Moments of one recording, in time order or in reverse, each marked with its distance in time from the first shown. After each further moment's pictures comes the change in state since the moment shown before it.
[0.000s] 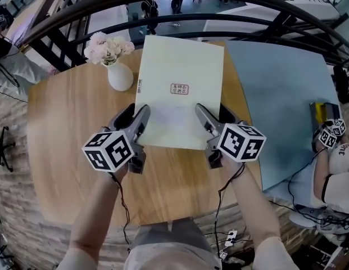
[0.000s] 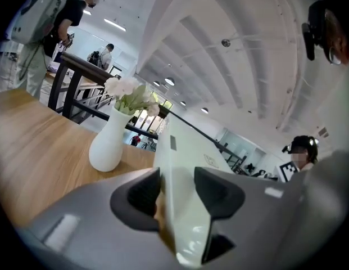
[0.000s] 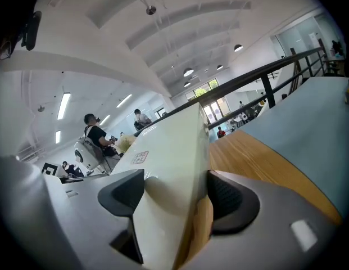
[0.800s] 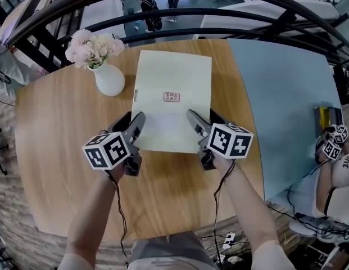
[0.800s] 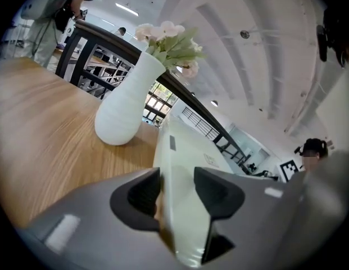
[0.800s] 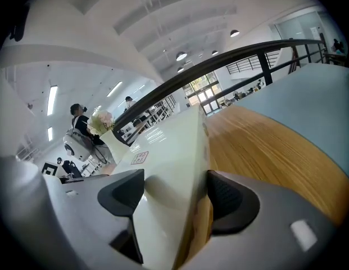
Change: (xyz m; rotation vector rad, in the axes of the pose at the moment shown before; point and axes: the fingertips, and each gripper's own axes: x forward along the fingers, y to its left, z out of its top) left arm 0.073 0.083 -0.071 -0.101 0.118 0.046; right arm 0.090 -0.061 -0.068 0.045 0.152 -0.049
